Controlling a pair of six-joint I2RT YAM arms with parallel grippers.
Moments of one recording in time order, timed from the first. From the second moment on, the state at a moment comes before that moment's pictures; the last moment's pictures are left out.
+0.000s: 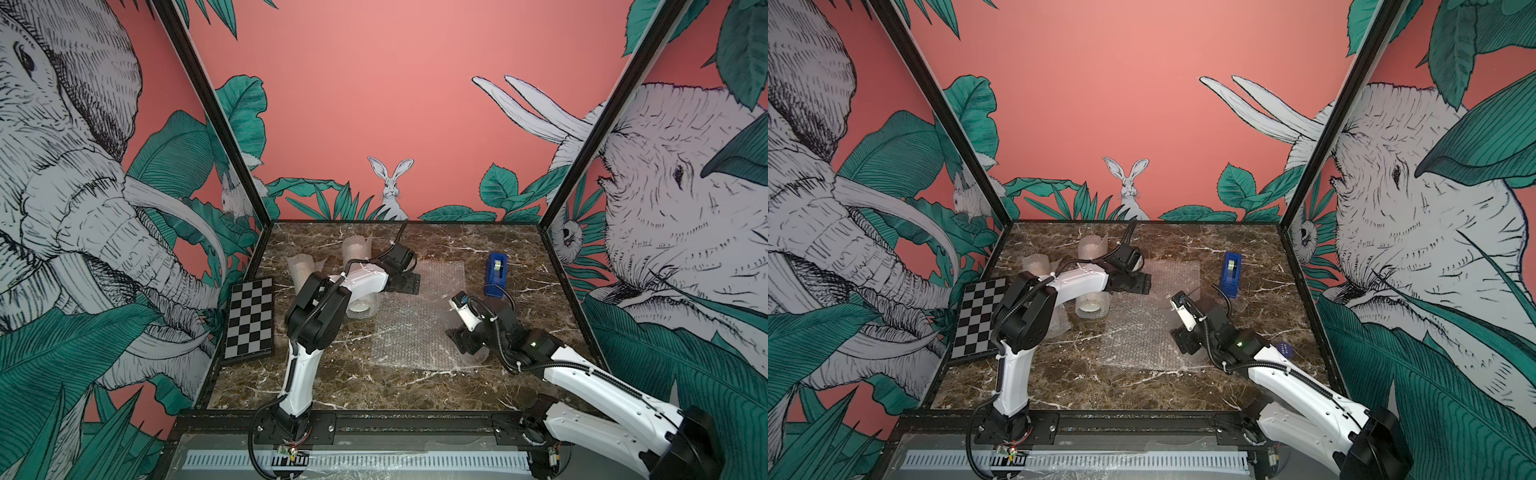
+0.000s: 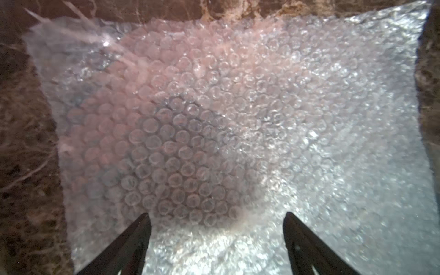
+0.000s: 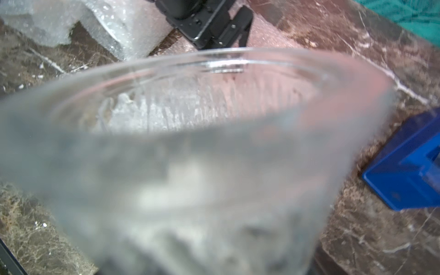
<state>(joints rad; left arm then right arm) -0.66 2.07 1.48 -0.41 0.02 -0.40 0.74 0.98 0.67 -0.46 0.07 -0.07</state>
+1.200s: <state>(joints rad) -0.51 1.01 0.66 -0.31 -0.20 -0.40 1.07 1.72 1.11 -0.69 0.36 -0.52</state>
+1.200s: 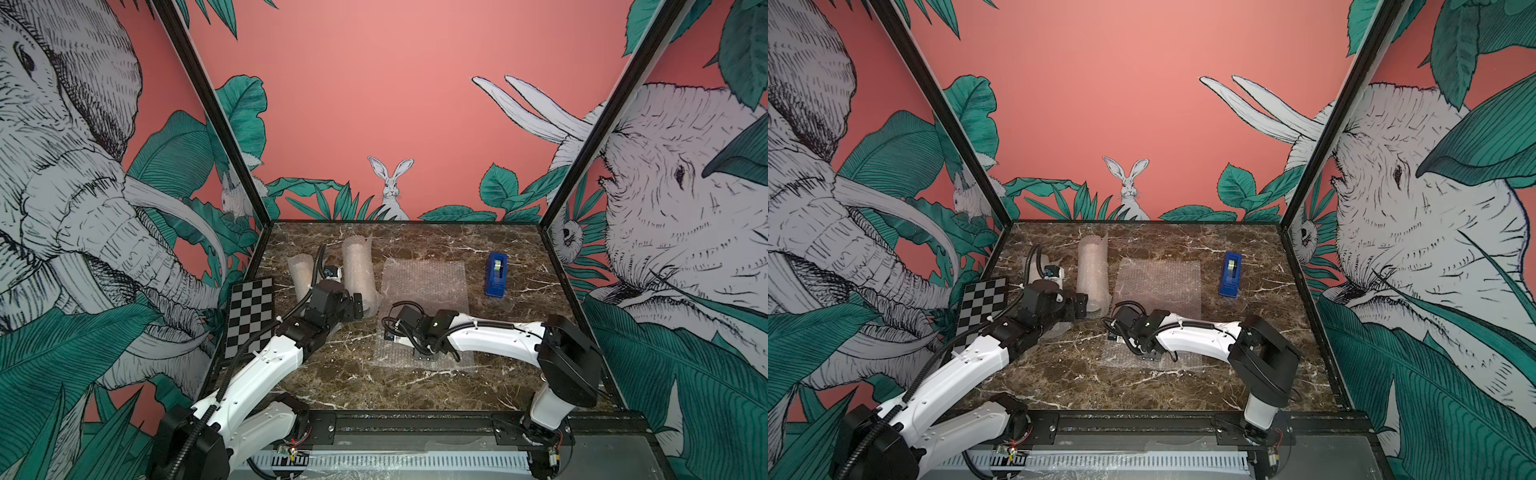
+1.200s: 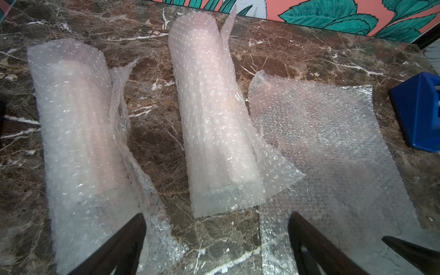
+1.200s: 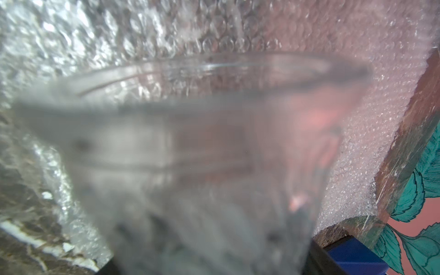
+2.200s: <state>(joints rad) -0.57 1.00 0.53 -0.25 -0.06 -0.45 1.29 1.35 0.91 -0.66 0.41 -0.34</state>
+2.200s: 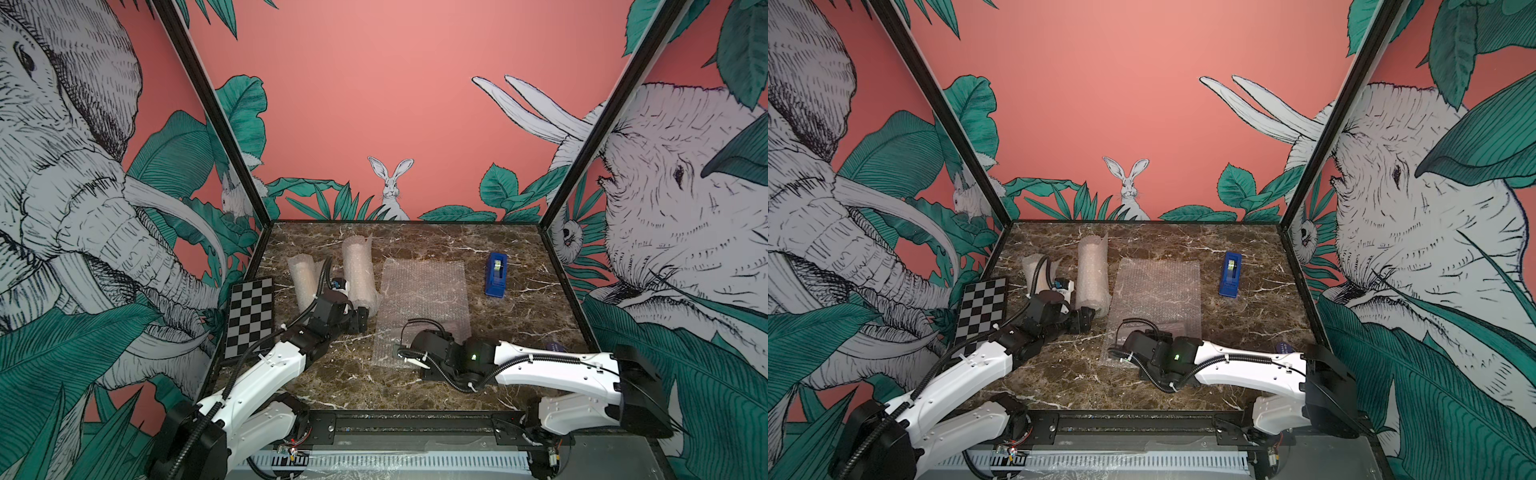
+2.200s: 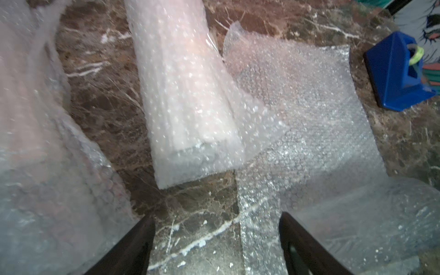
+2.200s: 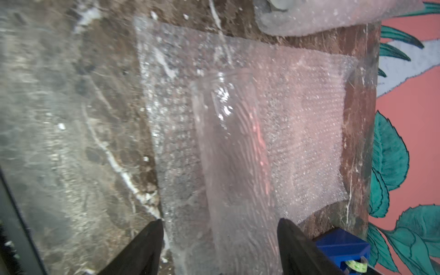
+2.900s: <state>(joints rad) -0.60 1.05 0.50 -0.18 -0.03 -0.51 1.34 1.69 0.94 -0.67 0.54 -0.19</state>
